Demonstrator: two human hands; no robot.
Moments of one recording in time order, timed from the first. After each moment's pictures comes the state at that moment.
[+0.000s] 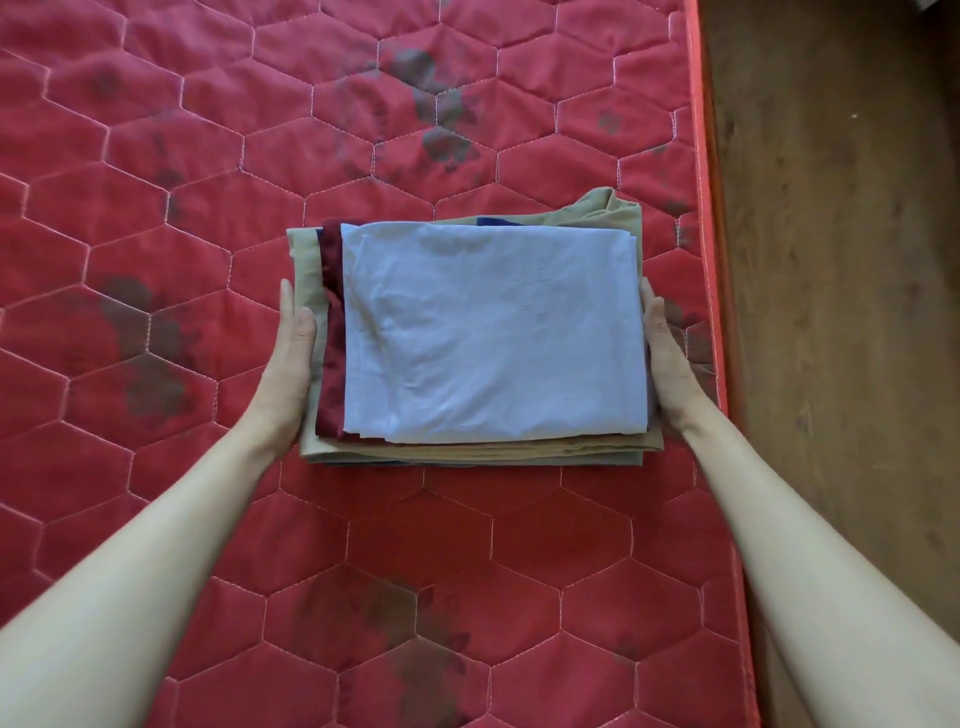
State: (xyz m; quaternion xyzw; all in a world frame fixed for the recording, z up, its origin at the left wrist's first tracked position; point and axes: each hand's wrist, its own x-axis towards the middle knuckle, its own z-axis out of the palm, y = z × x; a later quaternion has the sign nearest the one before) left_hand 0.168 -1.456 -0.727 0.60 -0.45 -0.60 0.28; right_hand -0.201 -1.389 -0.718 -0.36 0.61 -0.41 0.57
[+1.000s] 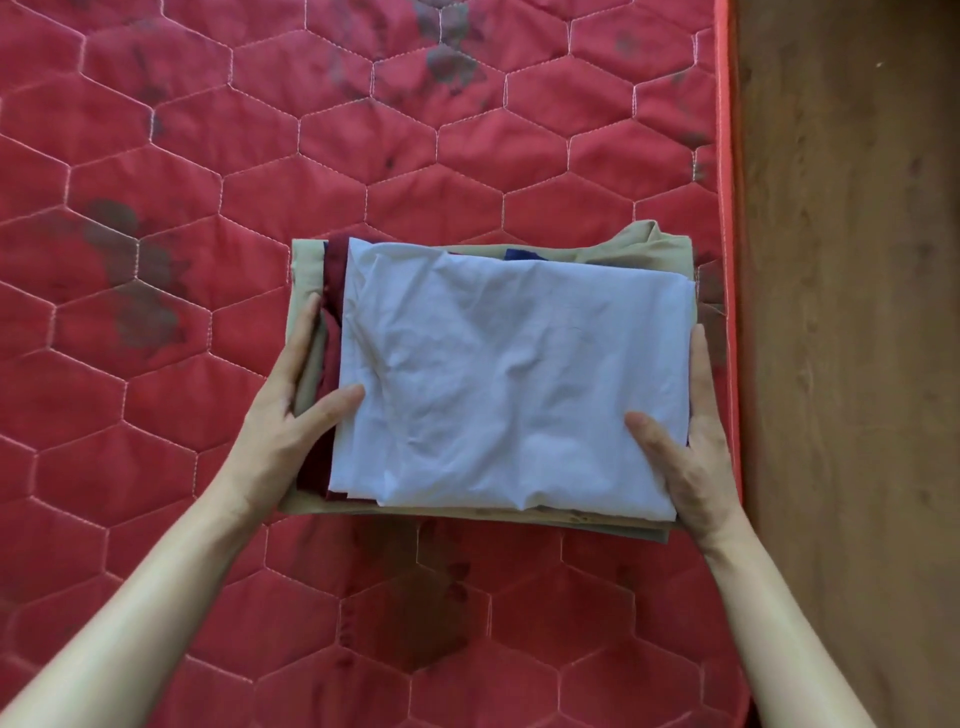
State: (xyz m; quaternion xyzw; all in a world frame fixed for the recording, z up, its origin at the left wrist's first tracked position) left_hand 0.167 -1.351 -0.666 0.53 -0.50 -0.62 0.29; right_hand -0.152 -1.254 -0.676 -0.40 0.69 -0.41 0.43
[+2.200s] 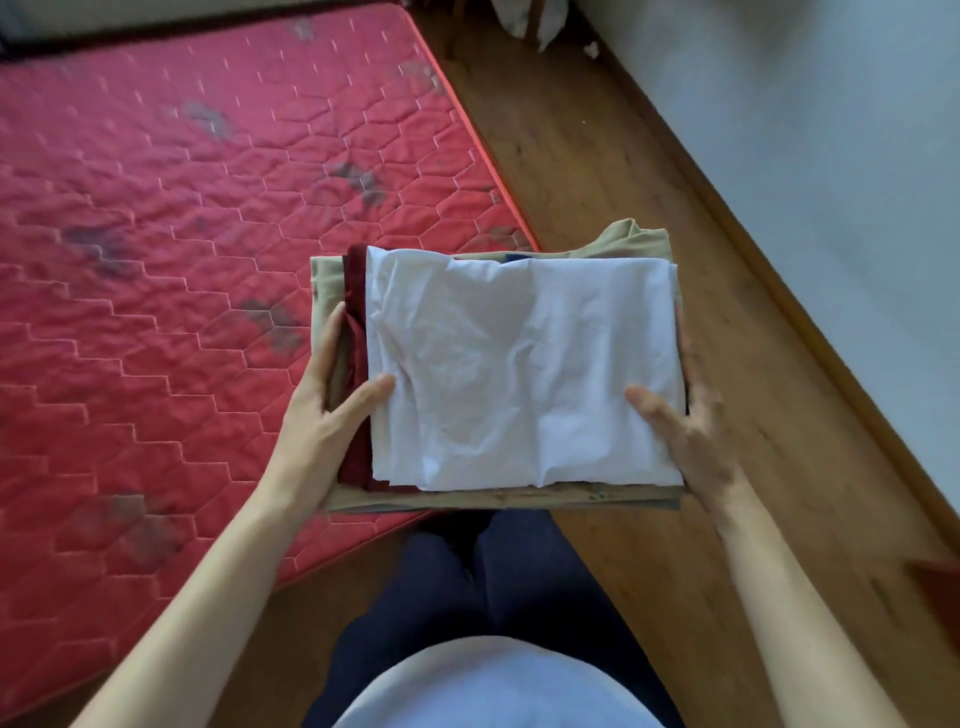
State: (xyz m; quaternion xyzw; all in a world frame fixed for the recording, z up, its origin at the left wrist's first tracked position) left_hand 0.326 -1.125 -0.284 0.38 -0.61 -0.65 0.26; right_hand 0.063 -0.933 -0.280 -0.31 0.76 -0.50 0.29
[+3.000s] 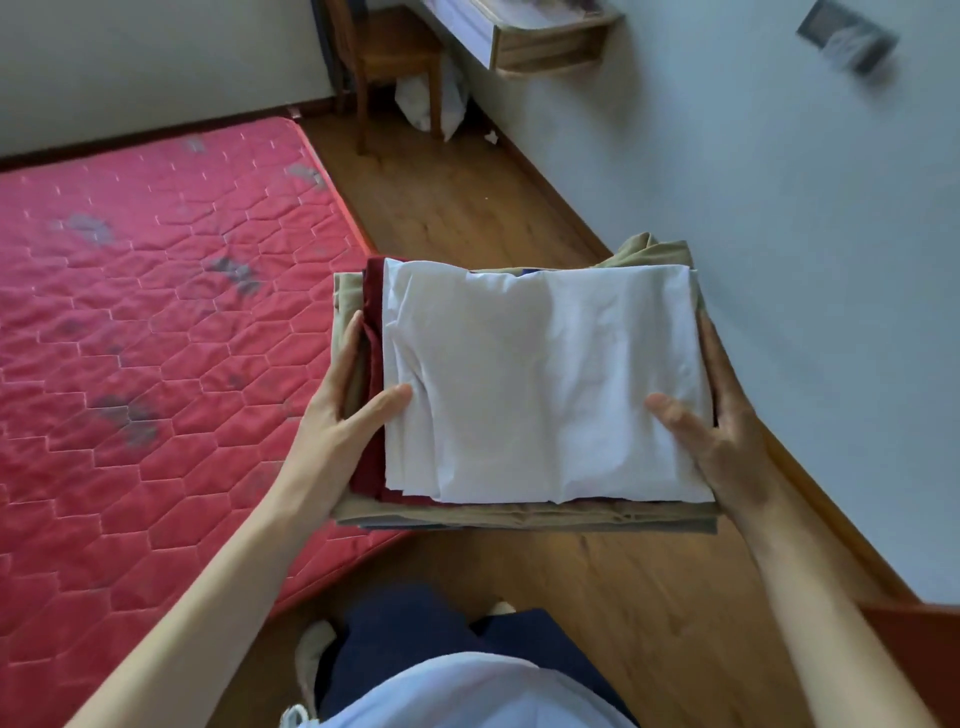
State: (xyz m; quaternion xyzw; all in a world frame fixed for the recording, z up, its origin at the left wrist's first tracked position) left_hand 0.055 -0.987 -0.217 0.31 -0.62 -0.67 0.27; right_hand -0.187 -0.770 -0.195 -0.33 0.75 -0.53 0.21
